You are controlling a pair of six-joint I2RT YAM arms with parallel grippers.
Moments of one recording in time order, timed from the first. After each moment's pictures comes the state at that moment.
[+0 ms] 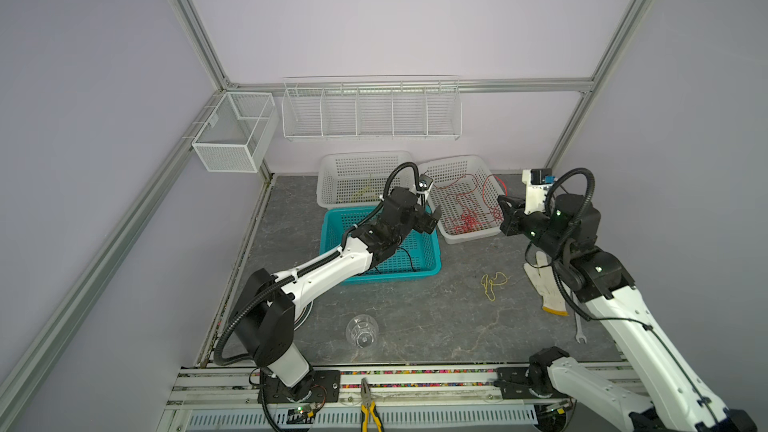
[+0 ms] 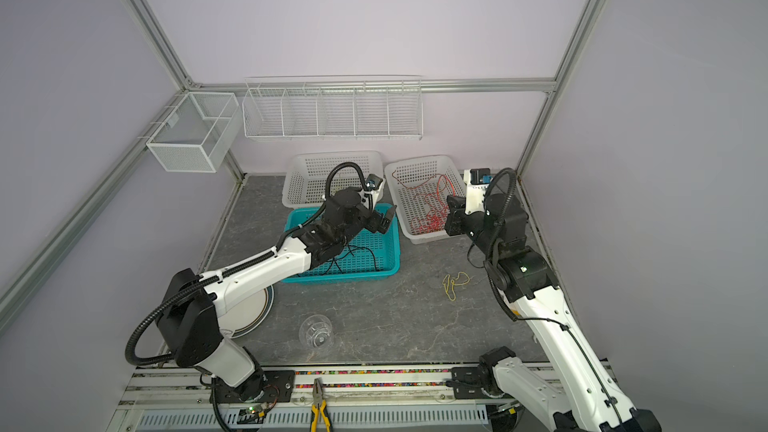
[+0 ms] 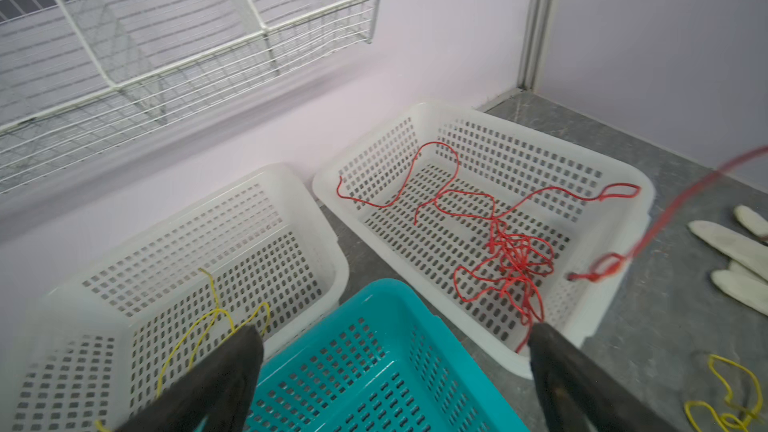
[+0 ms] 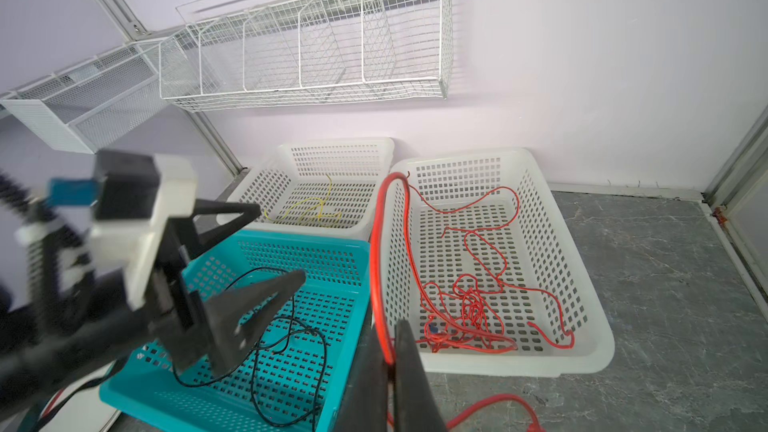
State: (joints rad) left arm -0.85 1.59 1.22 0.06 -0.22 0.10; right arm 0.35 1.01 1.13 -0.39 -0.04 0.21
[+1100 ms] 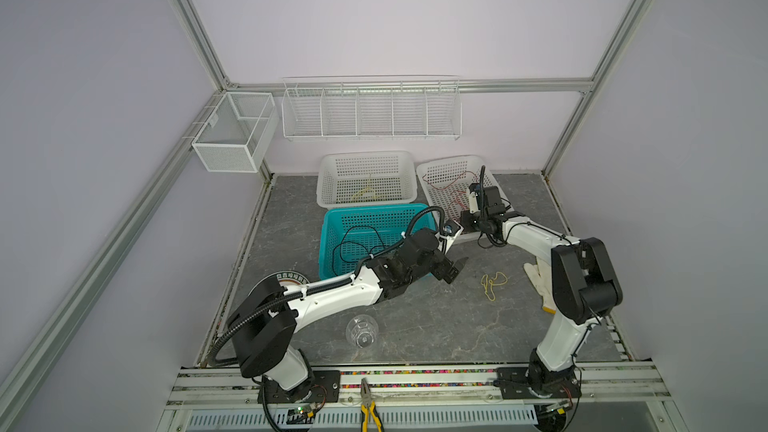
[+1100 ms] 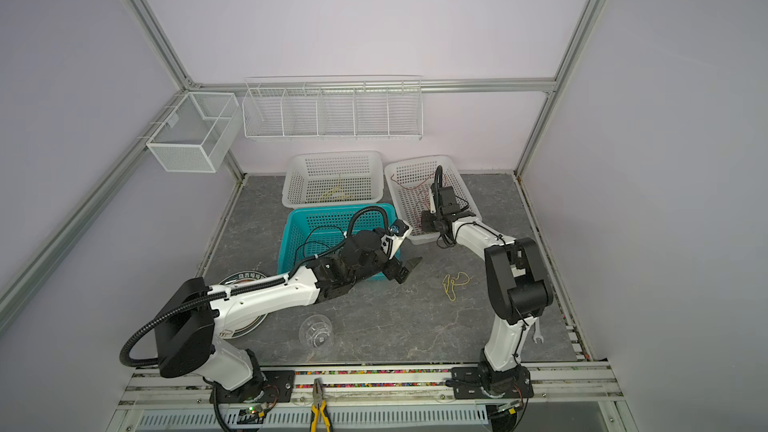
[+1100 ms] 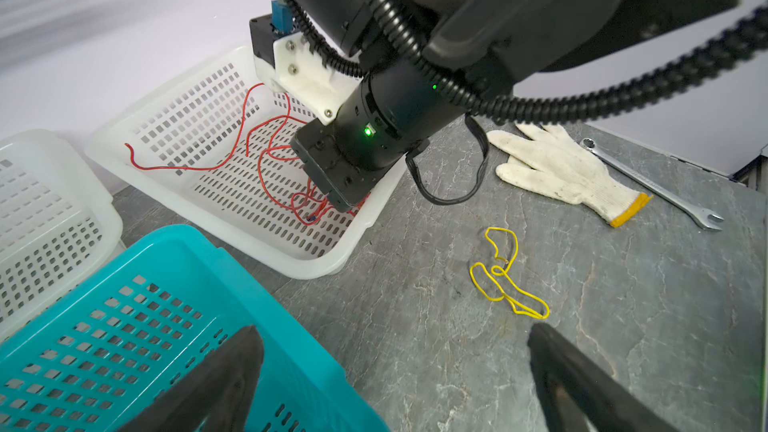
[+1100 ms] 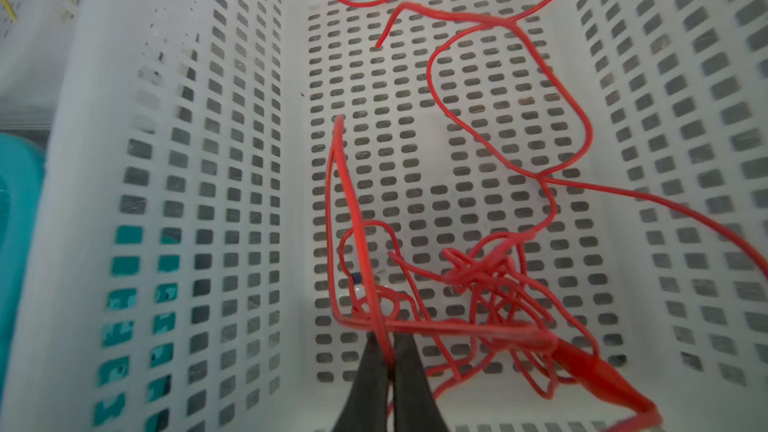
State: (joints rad) left arm -1.05 1.57 1.06 0.11 -0.11 -0.01; right arm 0.29 1.83 1.21 -0.22 -0.03 0.20
